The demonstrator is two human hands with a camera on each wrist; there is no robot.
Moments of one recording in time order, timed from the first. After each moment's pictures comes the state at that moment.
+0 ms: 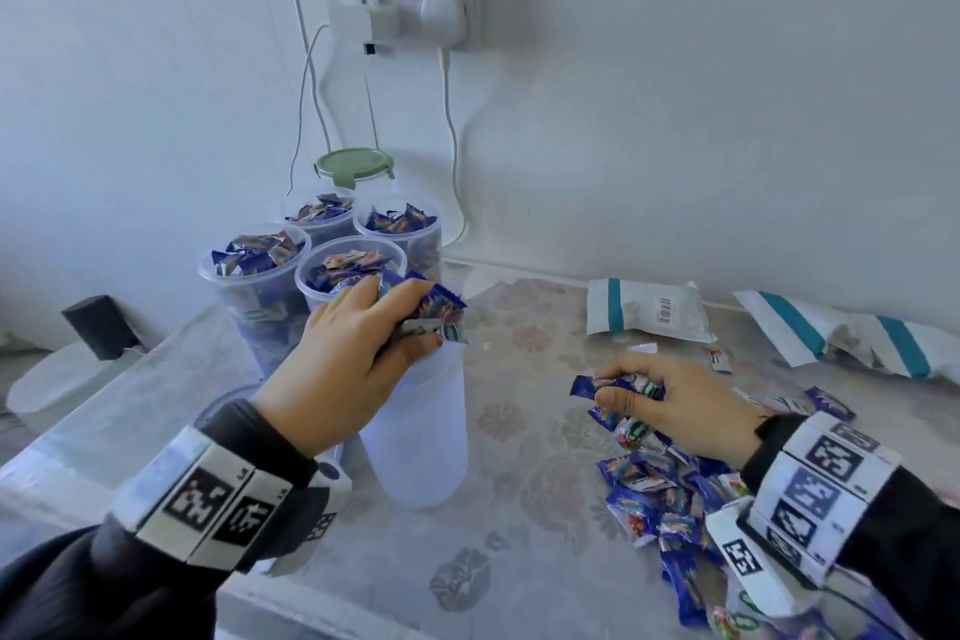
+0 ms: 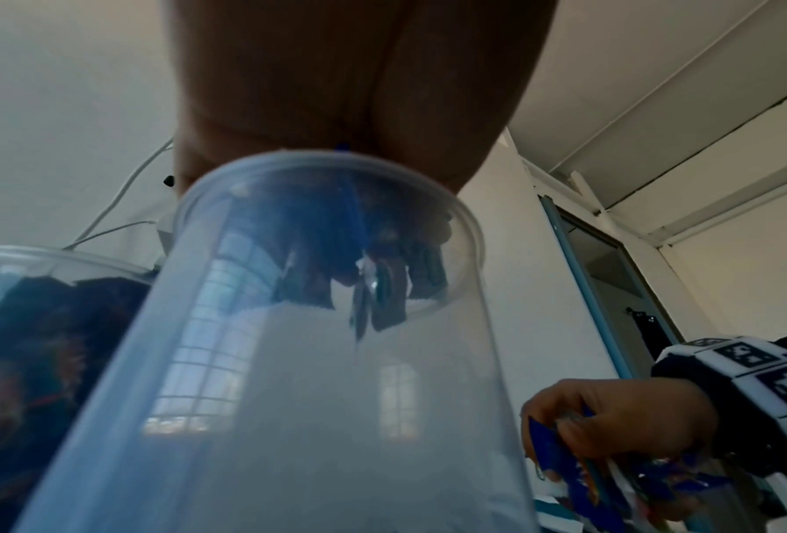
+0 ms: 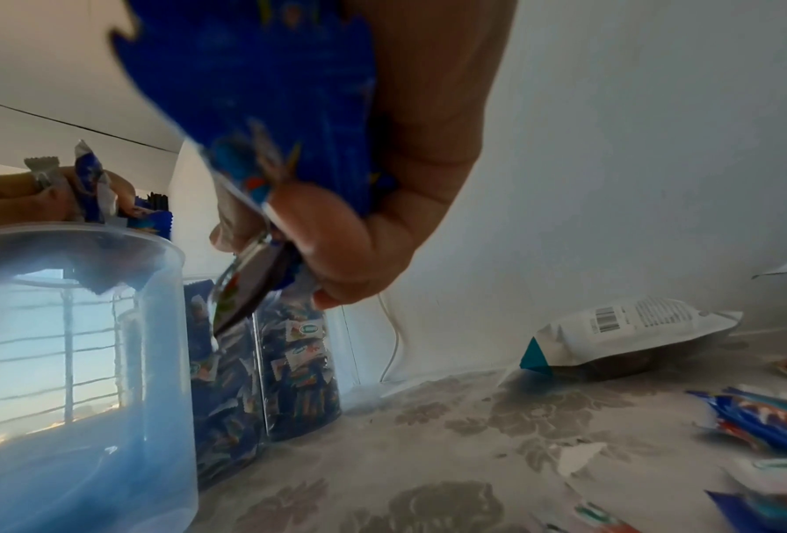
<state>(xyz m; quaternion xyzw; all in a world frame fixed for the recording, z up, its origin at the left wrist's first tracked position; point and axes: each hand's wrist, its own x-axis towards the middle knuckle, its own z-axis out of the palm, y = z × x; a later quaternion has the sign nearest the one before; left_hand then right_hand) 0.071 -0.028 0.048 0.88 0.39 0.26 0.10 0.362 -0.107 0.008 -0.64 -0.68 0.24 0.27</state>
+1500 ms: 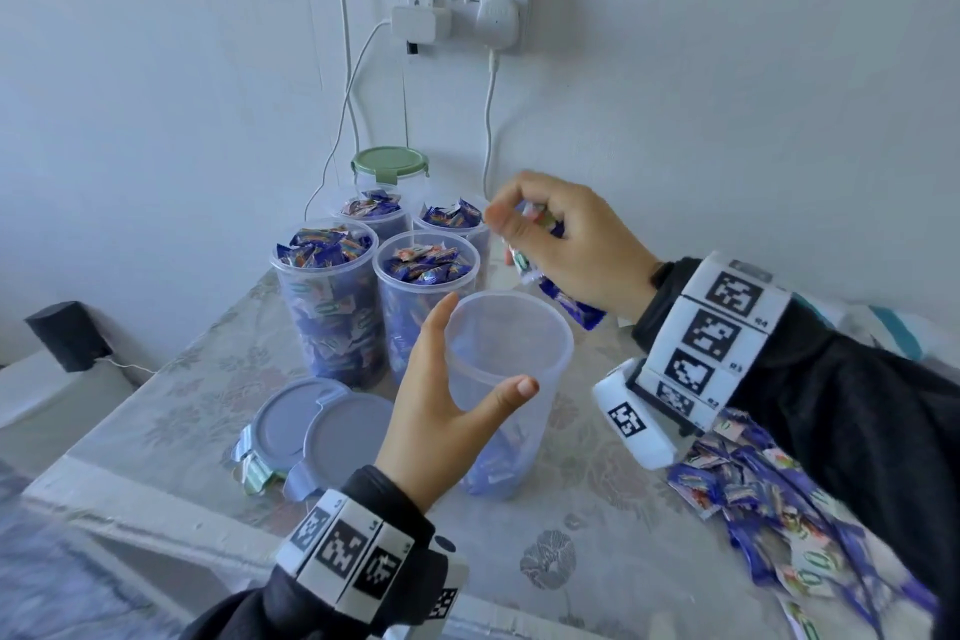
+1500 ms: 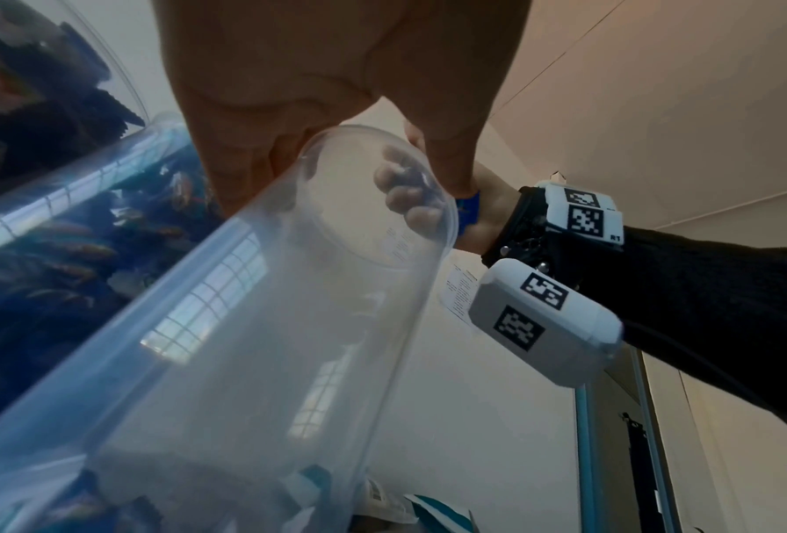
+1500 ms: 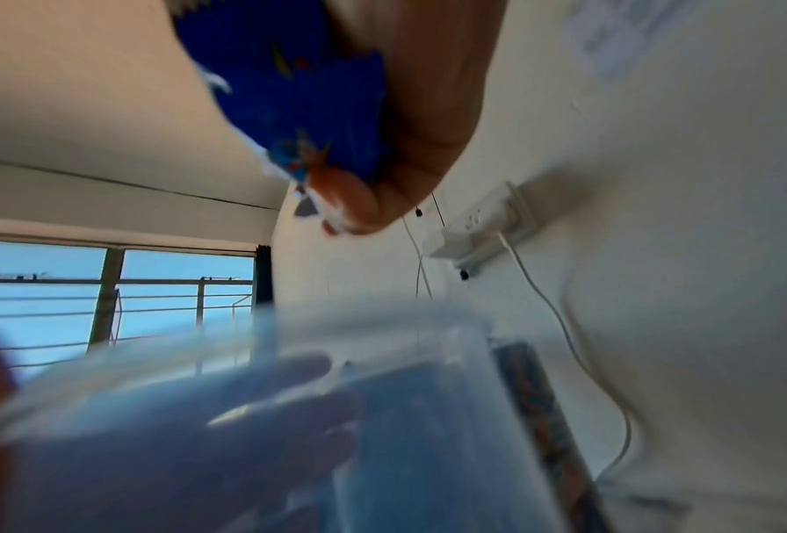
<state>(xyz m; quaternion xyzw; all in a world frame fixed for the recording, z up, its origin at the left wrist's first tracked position) 0.046 -0.040 -0.014 0.71 0.35 0.45 0.42 0.201 -0.032 0.103 -0.53 -0.73 0.11 0.42</state>
